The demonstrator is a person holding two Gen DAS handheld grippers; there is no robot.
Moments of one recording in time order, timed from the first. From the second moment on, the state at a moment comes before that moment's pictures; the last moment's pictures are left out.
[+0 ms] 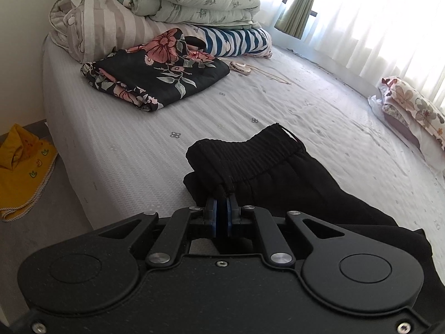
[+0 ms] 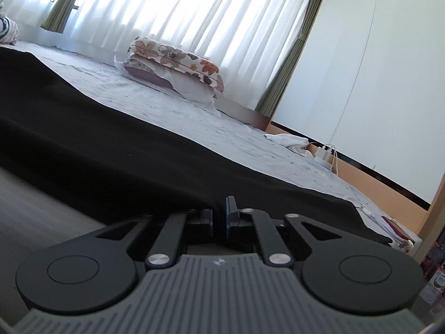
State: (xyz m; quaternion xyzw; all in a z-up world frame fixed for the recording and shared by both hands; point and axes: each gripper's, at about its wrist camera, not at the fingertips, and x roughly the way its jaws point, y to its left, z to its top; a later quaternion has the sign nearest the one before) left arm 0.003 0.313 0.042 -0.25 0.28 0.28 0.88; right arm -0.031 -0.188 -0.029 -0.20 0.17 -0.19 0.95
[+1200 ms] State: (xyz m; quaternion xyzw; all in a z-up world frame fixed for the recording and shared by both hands) left arm 0.022 0.292 0.059 -0.20 0.28 0.35 0.87; right arm -0.085 -0.442 0.004 0.15 0.09 -0.48 0.86
